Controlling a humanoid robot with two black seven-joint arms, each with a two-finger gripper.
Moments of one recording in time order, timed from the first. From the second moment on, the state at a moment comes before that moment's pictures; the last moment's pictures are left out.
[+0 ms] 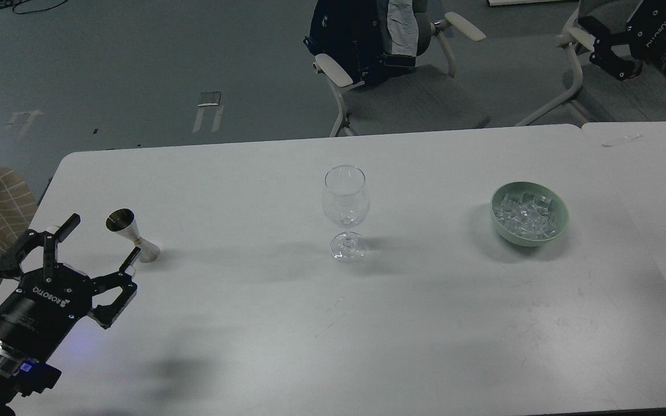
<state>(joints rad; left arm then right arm) 0.45 0.43 -1.70 -1.71 -0.25 -0.34 0.32 0.93 -0.85 0.58 1.11 -0.07 0.24 0.19</state>
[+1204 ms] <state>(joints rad) 0.16 0.16 -1.75 -1.24 -0.13 -0.33 0.31 0.91 -0.88 0.58 1.11 -0.07 0.22 0.18</state>
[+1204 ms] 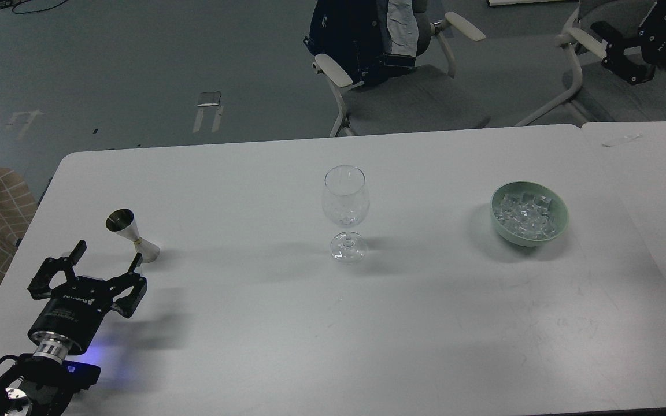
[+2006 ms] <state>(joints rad) -0.03 0.15 -1.75 -0.99 -0.13 -0.34 0.31 0.91 -0.89 0.58 1.11 -0.07 0.22 0.18</state>
